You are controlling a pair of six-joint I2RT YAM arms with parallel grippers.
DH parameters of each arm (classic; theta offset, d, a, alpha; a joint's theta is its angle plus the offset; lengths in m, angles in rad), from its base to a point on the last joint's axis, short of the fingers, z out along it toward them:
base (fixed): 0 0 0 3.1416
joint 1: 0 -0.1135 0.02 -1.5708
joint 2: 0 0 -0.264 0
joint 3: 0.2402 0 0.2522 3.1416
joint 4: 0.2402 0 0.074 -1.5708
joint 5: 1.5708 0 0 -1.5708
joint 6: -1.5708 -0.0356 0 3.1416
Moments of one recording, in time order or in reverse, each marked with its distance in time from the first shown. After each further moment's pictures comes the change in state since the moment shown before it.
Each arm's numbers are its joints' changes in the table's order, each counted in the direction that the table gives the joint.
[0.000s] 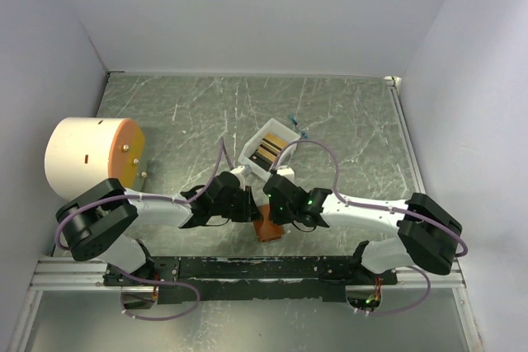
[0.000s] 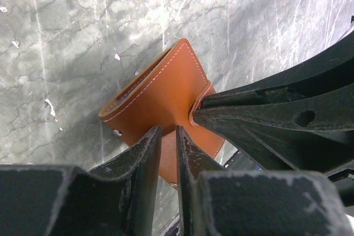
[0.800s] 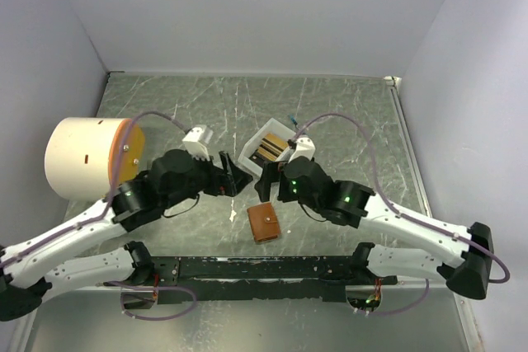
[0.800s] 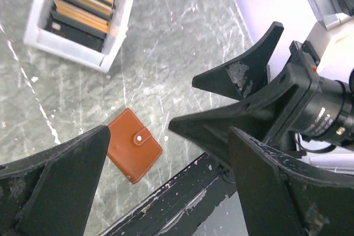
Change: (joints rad) left arm 0.022 0.589 0.318 0.614 -0.315 -0.123; right arm -0.024 0.306 0.196 0.143 0.196 0.043
